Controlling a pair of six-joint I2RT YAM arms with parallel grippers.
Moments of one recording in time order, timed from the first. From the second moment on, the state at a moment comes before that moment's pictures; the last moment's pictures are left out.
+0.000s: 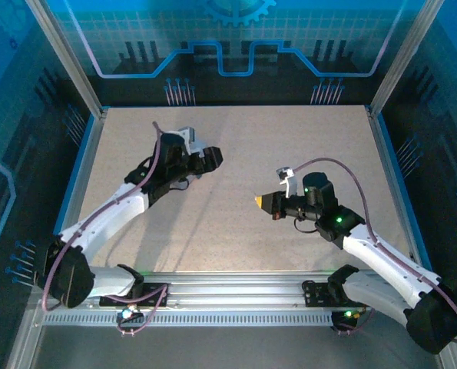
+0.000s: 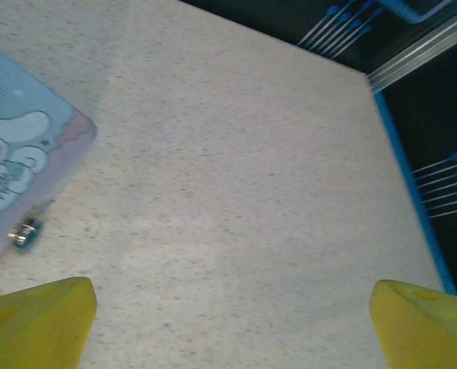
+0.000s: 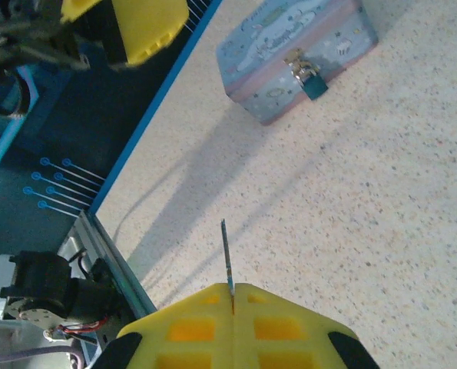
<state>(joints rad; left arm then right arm) -0.43 1.34 1.05 -0.28 0.09 -0.62 0.54 0.94 0.62 -0.17 -0.47 0.53</state>
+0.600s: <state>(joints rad) -0.40 1.79 1.45 -0.56 0.01 -0.45 0.54 0.86 0.64 -0.36 -0.40 0.48</state>
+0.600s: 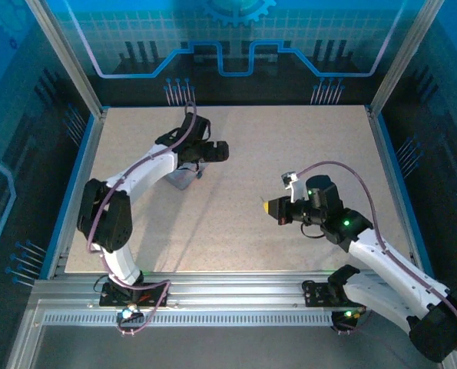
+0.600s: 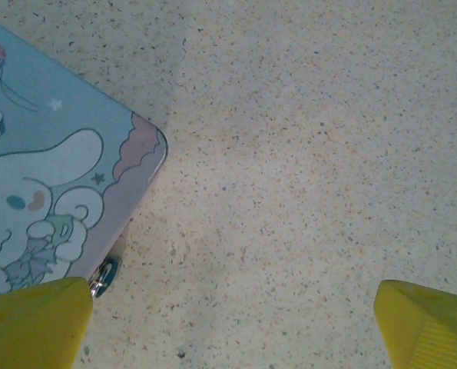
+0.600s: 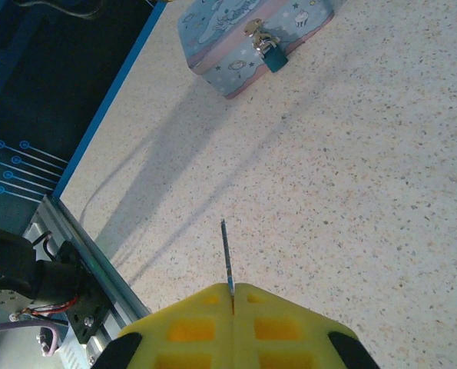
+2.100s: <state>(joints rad) -0.41 1.98 1.54 -0.56 -0.04 -0.40 0.41 0.77 0.61 -0.49 -0.41 0.47</state>
